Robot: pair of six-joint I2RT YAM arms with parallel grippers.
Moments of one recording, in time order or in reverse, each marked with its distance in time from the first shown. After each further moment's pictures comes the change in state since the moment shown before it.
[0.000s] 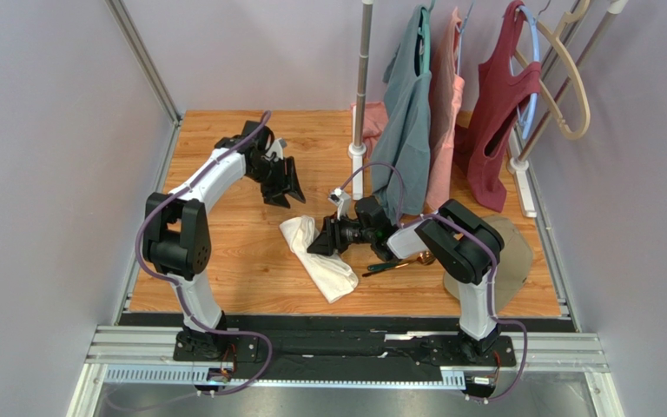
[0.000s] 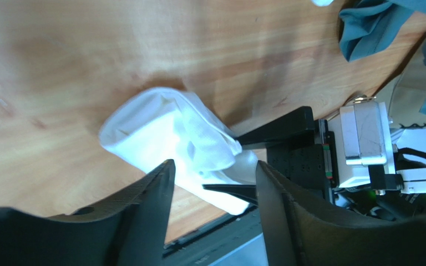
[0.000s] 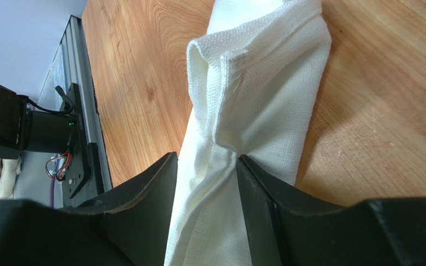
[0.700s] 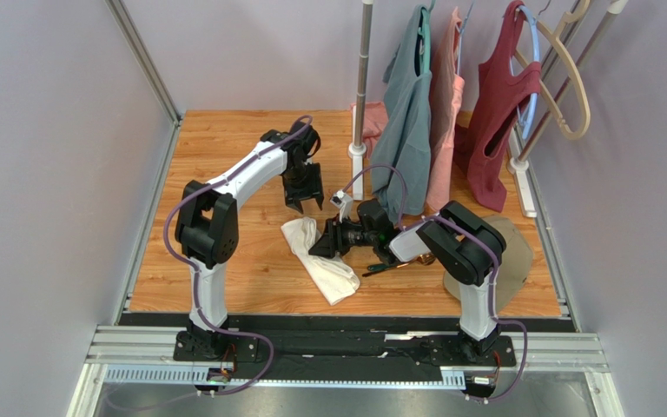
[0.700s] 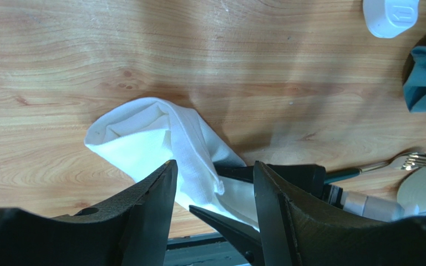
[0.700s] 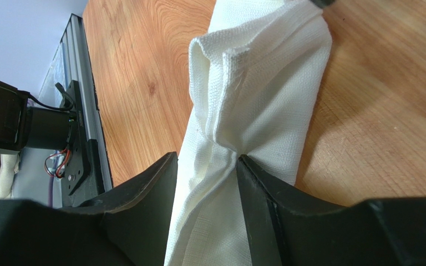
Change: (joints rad) left arm -0.236 0.165 0.225 -0.191 -0.372 -0.225; right arm 0.002 -0.016 -0.039 0.034 0.009 0.000
